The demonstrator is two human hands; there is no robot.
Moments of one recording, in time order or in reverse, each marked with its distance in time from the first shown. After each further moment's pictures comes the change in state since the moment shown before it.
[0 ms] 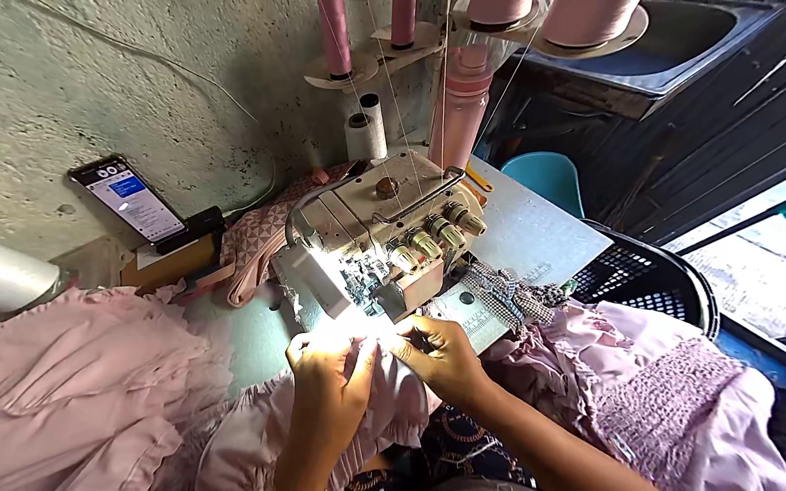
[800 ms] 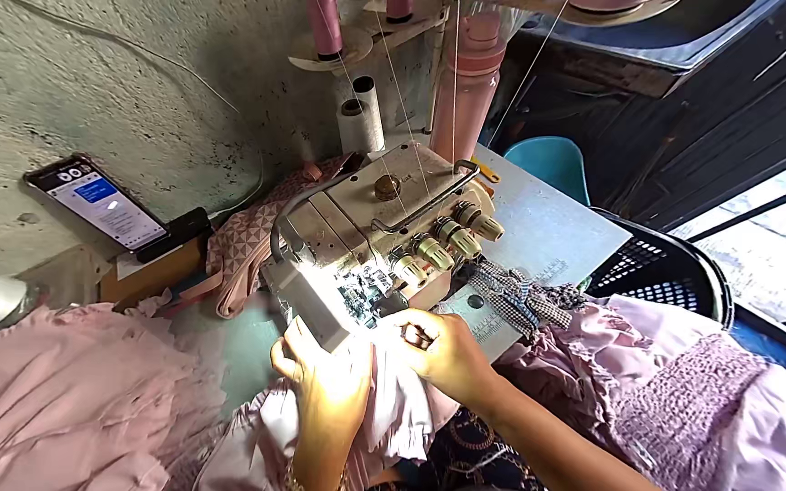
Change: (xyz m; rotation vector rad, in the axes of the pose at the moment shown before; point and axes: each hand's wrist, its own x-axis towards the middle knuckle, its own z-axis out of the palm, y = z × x) left_hand 0.016 -0.015 0.033 0.226 -0.049 -0.388; right_hand 0.021 0.014 -0.001 -0.300 -0.014 0.093
